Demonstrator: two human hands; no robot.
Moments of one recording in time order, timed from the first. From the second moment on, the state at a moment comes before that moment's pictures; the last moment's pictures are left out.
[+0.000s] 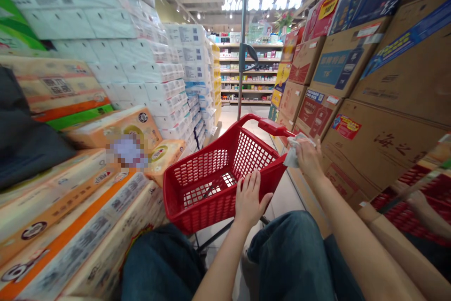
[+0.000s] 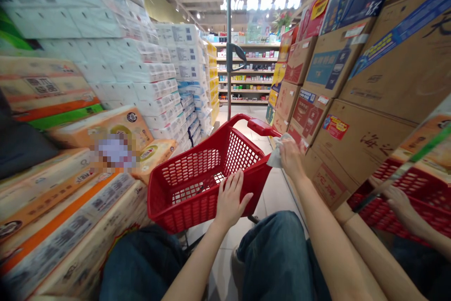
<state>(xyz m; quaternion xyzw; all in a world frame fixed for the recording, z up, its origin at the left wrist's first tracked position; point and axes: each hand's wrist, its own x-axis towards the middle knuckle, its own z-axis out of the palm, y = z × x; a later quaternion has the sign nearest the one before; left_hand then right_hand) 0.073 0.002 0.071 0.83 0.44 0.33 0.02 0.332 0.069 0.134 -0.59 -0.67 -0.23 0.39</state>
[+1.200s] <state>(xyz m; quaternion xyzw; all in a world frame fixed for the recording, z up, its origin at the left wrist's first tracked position) 0.069 0.003 0.071 0.84 0.43 0.33 0.02 0.335 0.069 0.135 -0.60 -0.65 -0.25 0.40</state>
